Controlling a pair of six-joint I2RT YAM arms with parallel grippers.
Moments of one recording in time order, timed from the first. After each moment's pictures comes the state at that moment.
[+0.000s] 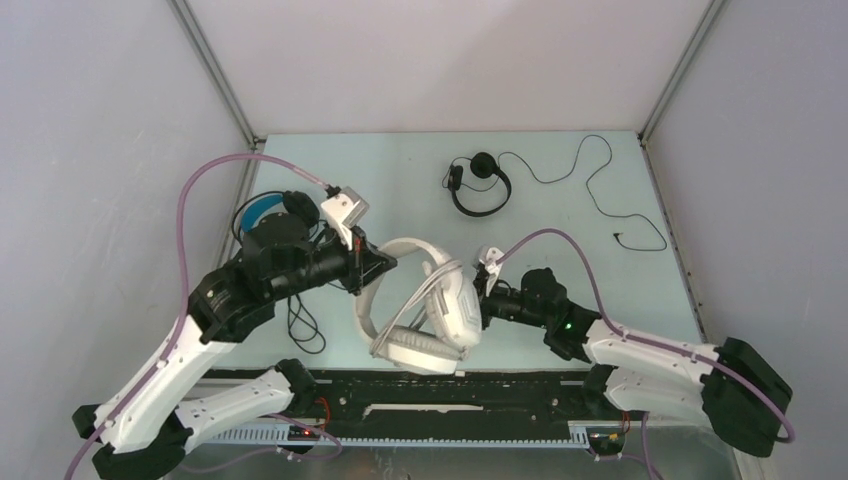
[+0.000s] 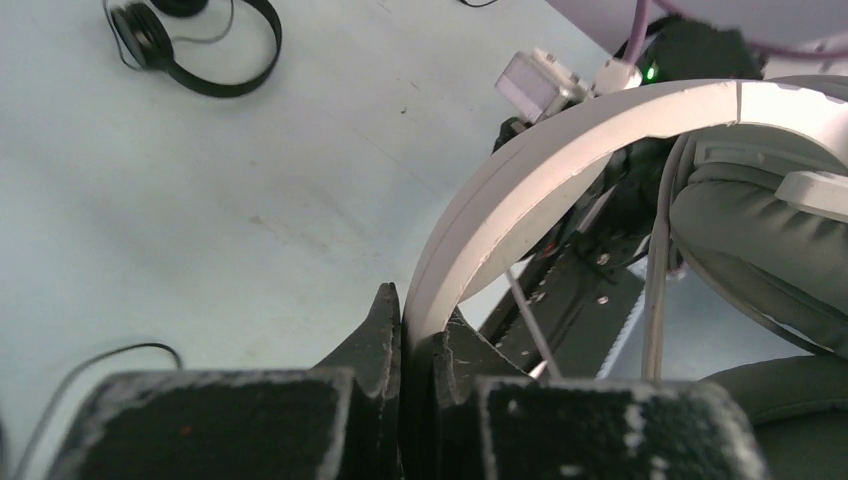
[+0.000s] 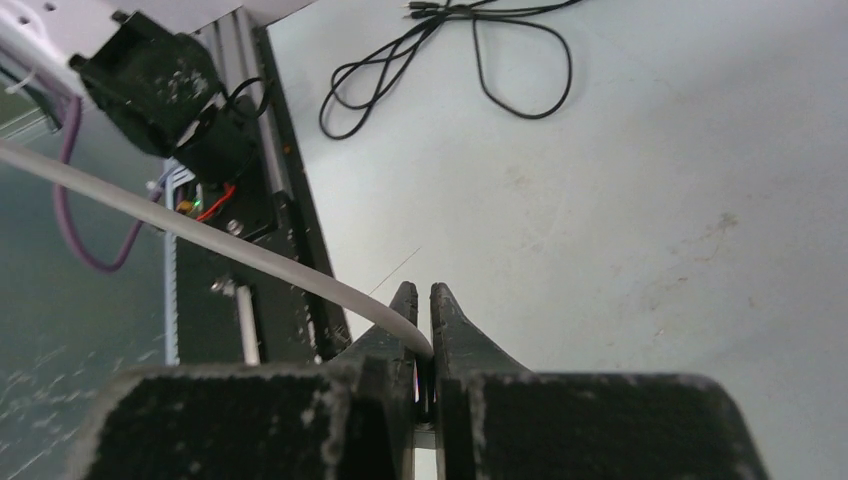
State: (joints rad) left arm -0.80 0.83 1.22 -0.72 0.18 -0.27; right arm 0.91 1.05 0.38 0.52 -0.33 0.24
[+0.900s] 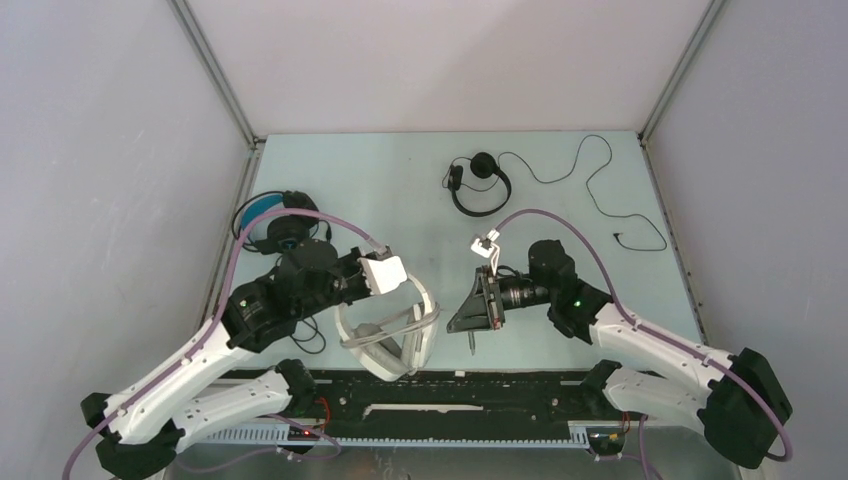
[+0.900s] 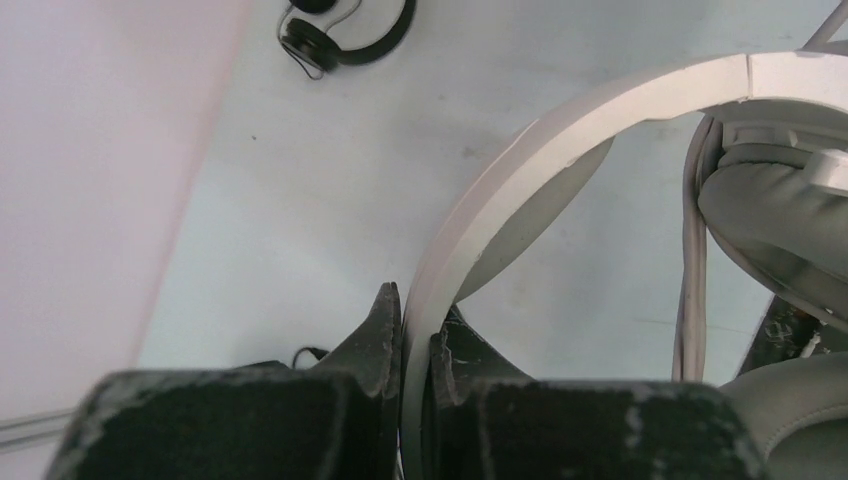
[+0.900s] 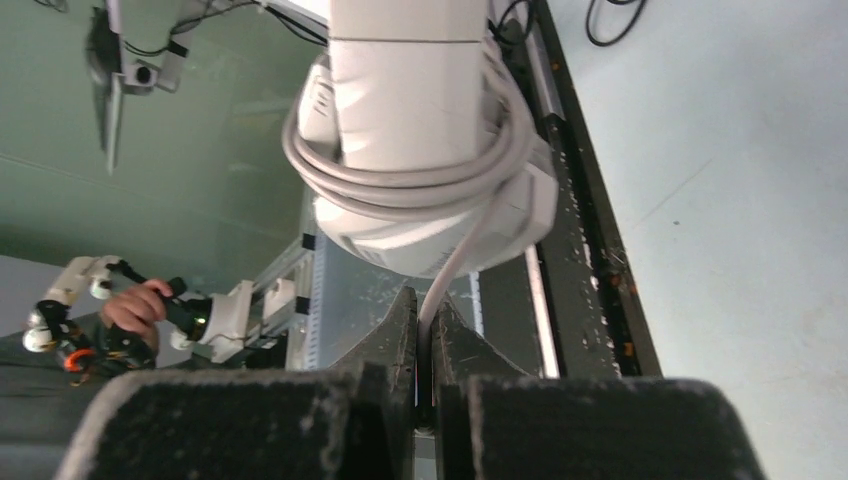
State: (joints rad) left arm -0.87 0.76 0.97 -0.70 -0.04 0.57; right arm 0.76 1.01 0.55 0.19 -0.93 0.68
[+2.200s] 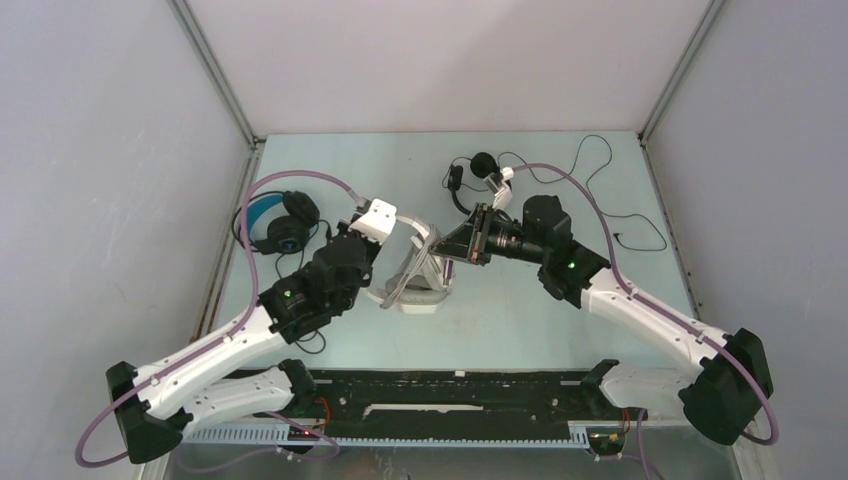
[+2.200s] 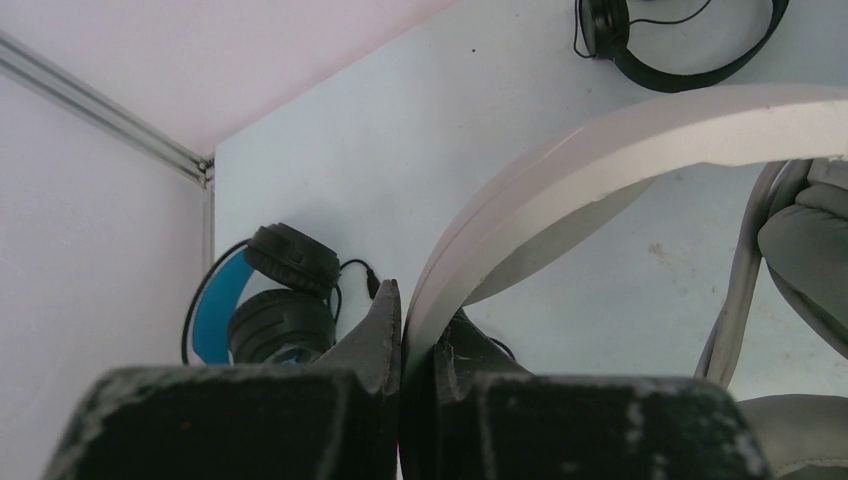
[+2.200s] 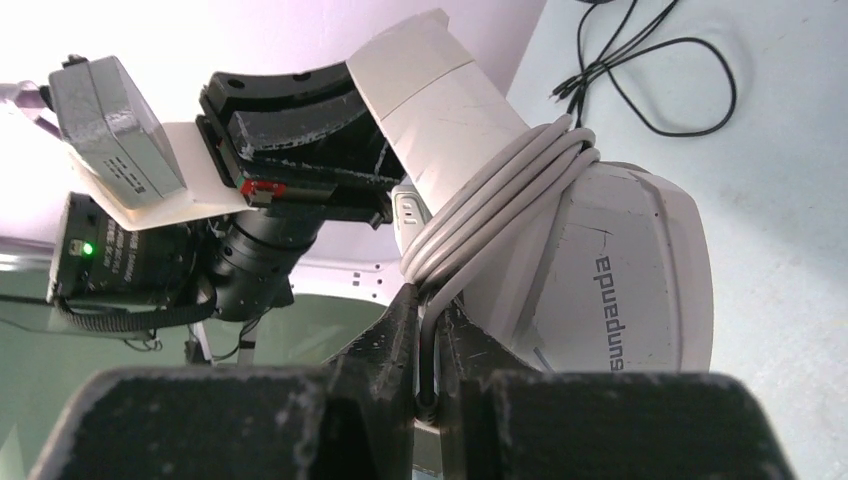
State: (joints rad) left arm -0.92 0.90 0.86 -0.27 -0.74 0.20; right arm 0.71 1.17 0.88 0.14 -0.55 1.09
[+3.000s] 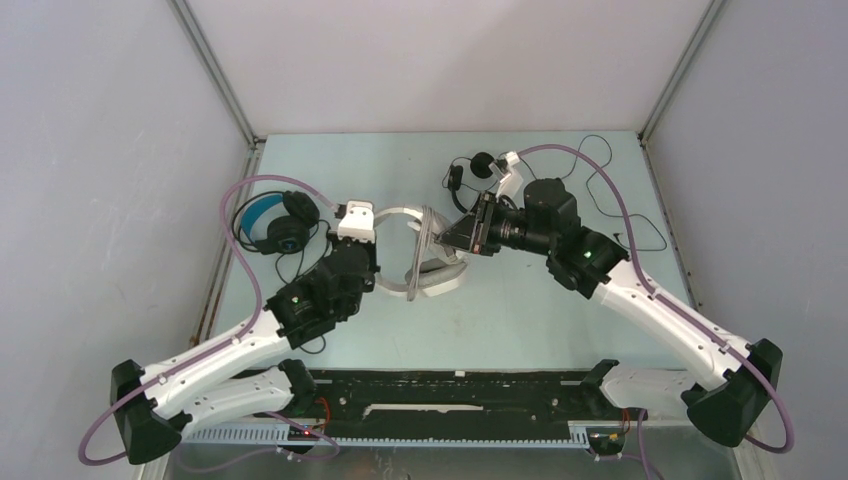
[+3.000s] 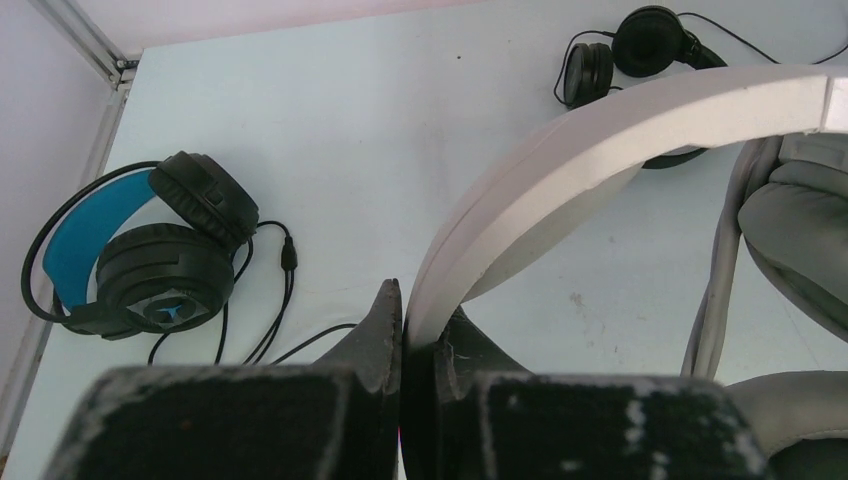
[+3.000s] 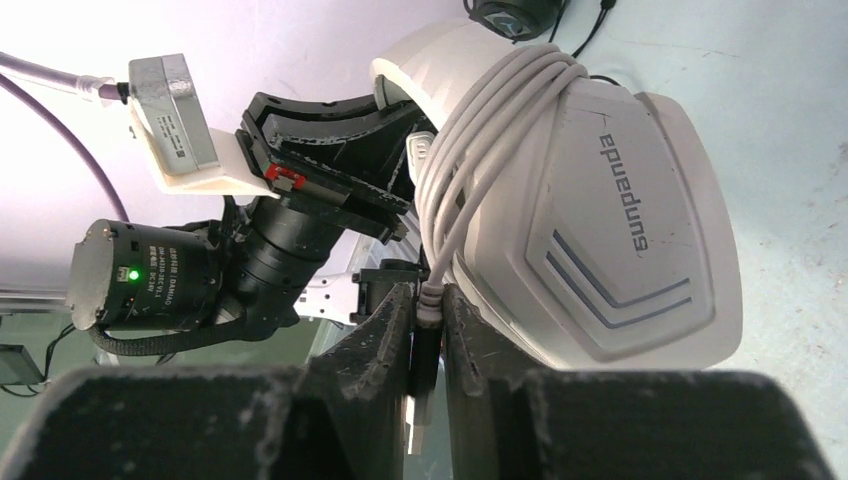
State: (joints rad) left arm -0.92 0.89 0.75 -0.16 -0.83 -0.16; right arm 0.74 1.16 1.11 -0.22 -0.39 0.90
